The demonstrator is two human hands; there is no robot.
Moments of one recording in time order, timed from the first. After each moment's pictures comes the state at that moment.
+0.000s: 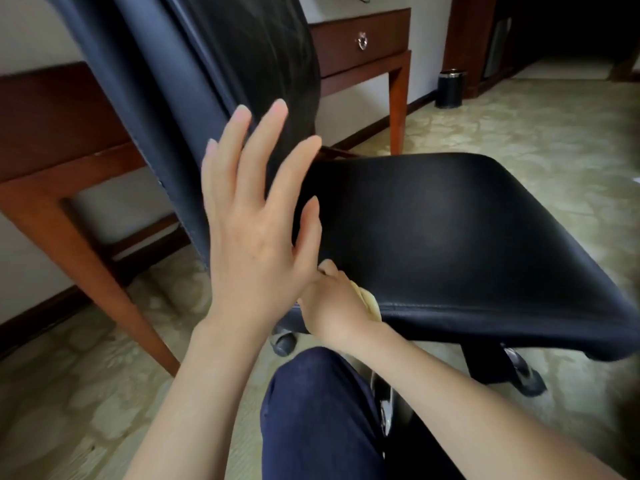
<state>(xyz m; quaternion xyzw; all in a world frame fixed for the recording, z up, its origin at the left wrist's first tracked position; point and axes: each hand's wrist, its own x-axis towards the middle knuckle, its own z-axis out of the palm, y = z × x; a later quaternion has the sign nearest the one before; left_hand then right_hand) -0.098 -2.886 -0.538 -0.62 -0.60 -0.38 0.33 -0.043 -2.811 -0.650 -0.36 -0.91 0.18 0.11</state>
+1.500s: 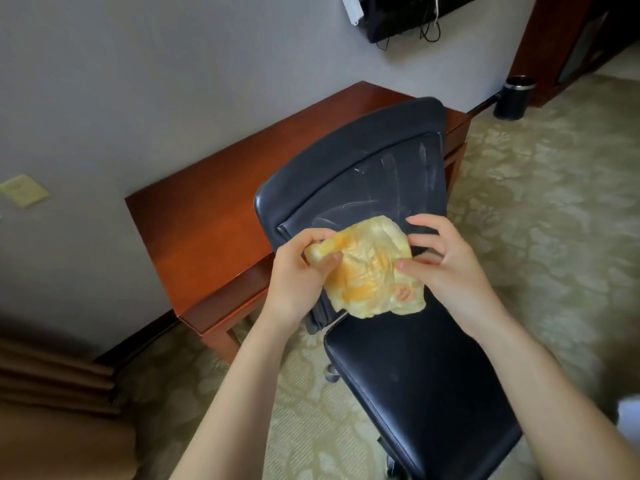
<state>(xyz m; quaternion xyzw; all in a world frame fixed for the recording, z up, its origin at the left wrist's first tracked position) -0.207 -2.802 -0.101 -0.36 -0.71 -0.55 -0.26 -0.043 -2.689 -0.125 -0.34 -0.63 0.62 0.32</state>
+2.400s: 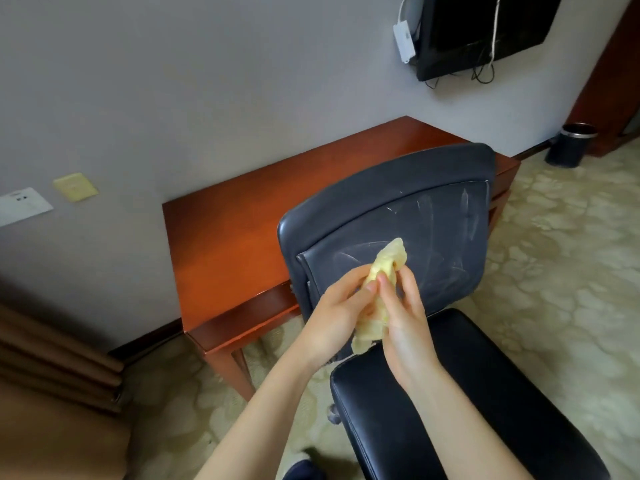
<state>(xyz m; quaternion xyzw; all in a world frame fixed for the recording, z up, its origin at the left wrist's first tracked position) -0.193 -2.760 -0.112 -0.38 -0.63 -0.56 -0.39 -0.114 -2.686 -0.156 -0.24 -0.45 0.79 0.34</state>
